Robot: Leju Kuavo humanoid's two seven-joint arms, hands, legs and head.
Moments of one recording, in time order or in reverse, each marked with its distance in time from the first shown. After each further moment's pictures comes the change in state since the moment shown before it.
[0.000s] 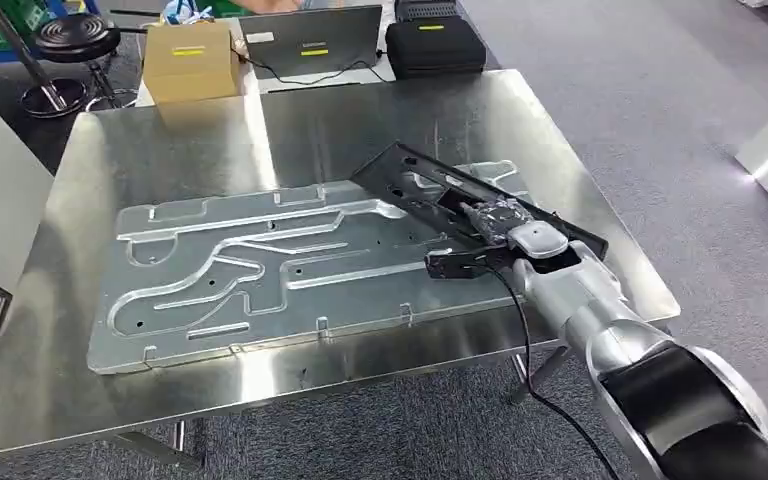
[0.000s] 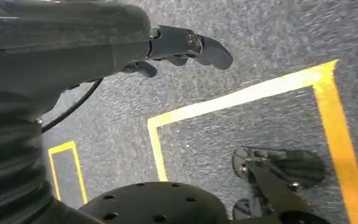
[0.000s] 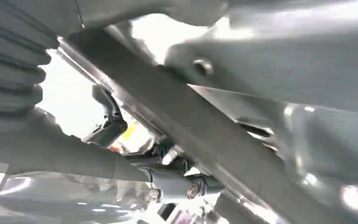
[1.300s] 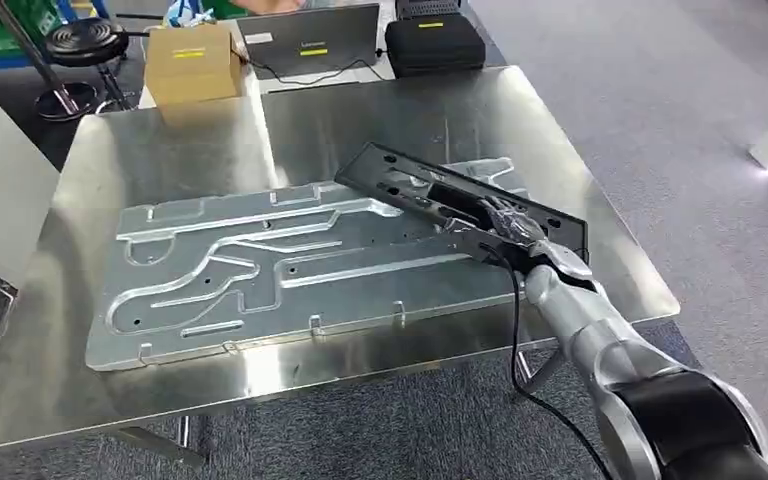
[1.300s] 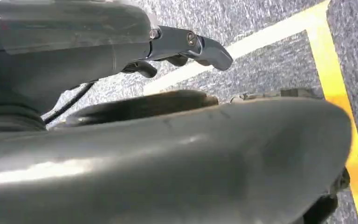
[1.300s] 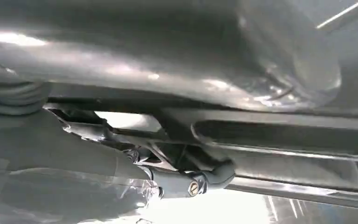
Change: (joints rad) left arm -0.009 -0.060 0.012 0.009 -0.003 -0.008 -0.020; right arm 0.086 -0.010 -0.298 -0.004 -0.352 -0.077 -0.001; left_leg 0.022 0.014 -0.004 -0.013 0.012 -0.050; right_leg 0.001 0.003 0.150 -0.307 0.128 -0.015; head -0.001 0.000
